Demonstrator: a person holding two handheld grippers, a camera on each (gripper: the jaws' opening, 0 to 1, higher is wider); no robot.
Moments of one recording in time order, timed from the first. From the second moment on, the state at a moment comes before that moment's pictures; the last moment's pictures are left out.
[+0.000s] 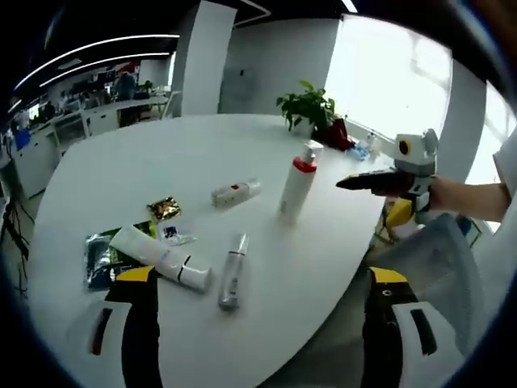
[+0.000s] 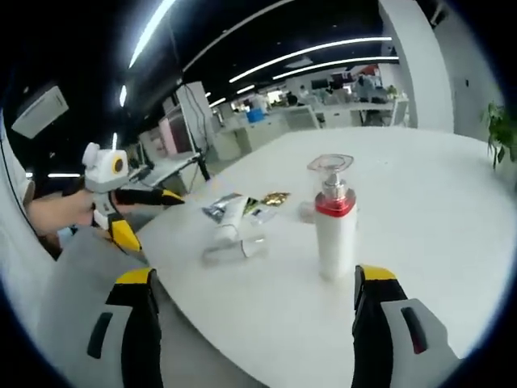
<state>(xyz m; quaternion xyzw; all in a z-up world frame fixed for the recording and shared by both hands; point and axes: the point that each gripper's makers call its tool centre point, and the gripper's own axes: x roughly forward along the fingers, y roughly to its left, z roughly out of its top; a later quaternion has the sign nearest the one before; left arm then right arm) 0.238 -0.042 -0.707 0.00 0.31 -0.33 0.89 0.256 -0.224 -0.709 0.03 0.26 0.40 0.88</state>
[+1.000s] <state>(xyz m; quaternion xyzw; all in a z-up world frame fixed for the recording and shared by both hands) 0.192 -0.007 -0.701 -0.03 0.32 -0.26 0.91 0.217 -0.240 -0.701 0.06 0.26 0.39 0.88</state>
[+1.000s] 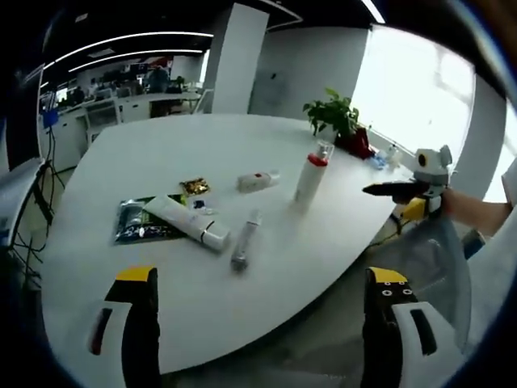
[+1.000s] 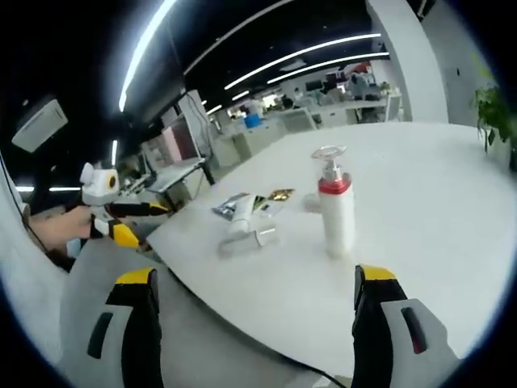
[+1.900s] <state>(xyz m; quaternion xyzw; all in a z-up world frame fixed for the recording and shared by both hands) 0.237 -0.008 -0.715 0.01 0.34 -0.34 0.88 0.245 -0.237 -0.682 0.05 0.25 0.33 0.91</state>
